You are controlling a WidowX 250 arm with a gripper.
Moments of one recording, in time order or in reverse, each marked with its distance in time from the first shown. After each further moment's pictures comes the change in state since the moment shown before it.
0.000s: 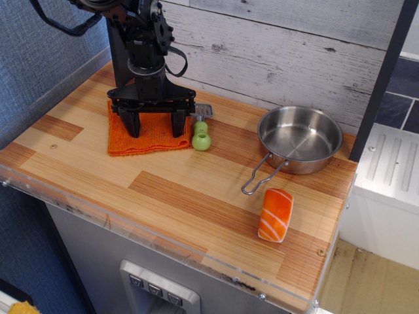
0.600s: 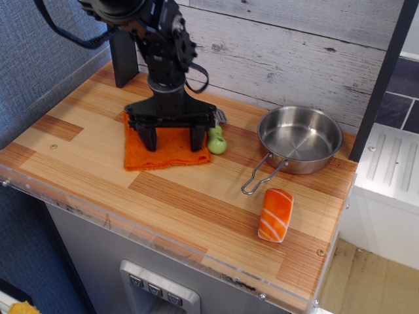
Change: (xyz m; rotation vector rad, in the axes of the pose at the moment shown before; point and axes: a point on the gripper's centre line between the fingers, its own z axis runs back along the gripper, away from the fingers) arm -0.040 -0.029 0.006 -0.011 0.032 -0.008
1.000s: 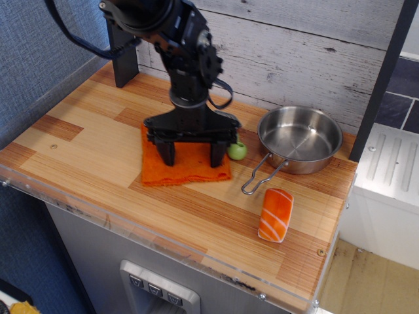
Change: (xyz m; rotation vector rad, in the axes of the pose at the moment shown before) arm -0.025 -0.026 0.003 -0.004 0.012 -0.043
